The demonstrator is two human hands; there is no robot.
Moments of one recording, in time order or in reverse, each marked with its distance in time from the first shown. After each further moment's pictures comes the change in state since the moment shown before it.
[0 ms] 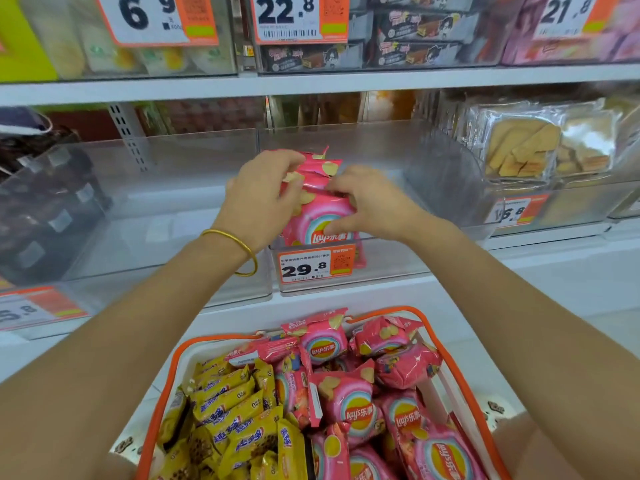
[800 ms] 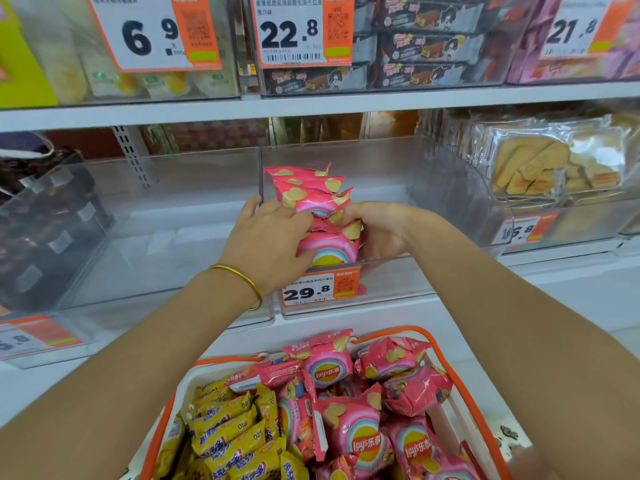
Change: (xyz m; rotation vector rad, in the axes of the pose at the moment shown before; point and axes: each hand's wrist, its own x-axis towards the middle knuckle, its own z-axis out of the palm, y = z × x) left_hand -0.010 -0.009 0.010 0.529 -0.244 0.191; right_hand 0.025 0.013 0.016 1.403 -0.374 0.927
